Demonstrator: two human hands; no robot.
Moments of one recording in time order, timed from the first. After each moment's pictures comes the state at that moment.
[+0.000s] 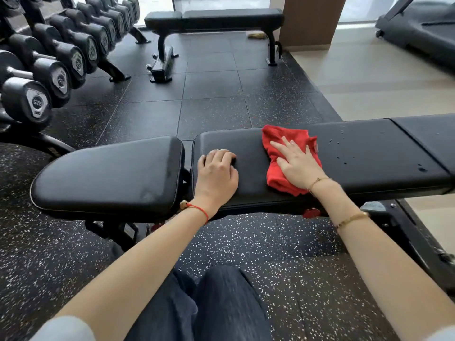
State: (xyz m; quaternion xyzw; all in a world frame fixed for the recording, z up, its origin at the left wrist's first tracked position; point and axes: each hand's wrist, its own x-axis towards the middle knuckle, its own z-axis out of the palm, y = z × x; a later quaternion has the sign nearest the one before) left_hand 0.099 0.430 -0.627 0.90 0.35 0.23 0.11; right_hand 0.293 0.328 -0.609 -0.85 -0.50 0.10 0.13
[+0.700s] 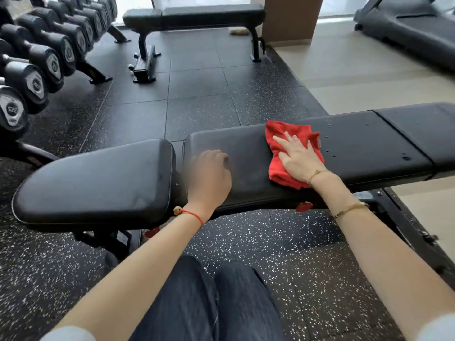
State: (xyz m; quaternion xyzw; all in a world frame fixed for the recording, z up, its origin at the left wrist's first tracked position) left_hand 0.096 0.430 -0.630 0.90 0.34 0.25 0.11; right_hand 0.304 0.318 -0.603 -0.88 -0.45 0.10 0.13
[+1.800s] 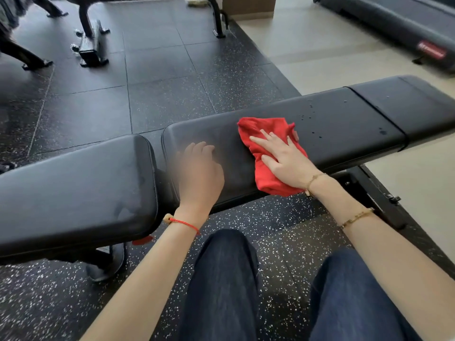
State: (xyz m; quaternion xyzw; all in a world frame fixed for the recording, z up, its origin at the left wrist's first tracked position) left_hand 0.095 0.434 -0.632 0.90 0.34 0.22 0.13; right_hand 0.264 0.297 -0.608 -0.84 -0.49 0.11 0.19
